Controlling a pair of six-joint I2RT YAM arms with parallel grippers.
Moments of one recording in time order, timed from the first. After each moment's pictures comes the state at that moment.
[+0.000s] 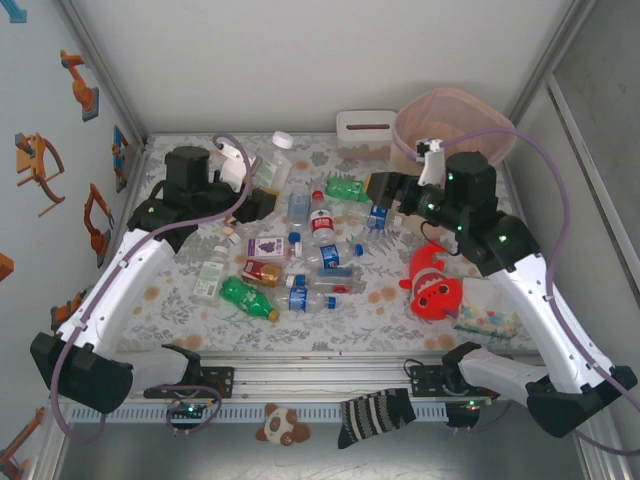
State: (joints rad) left arm -0.44 1.23 1.25 -0.57 0.39 0.14; right arm 0.53 1.08 1.31 -0.57 -0.25 0.55
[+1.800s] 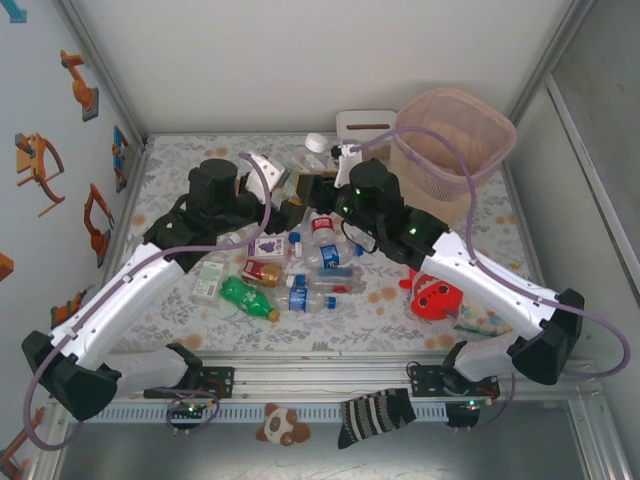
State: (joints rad) left arm -0.67 1.16 1.22 -0.45 0.22 0.08; right arm 0.89 1.36 1.36 -0.24 0.13 0.53
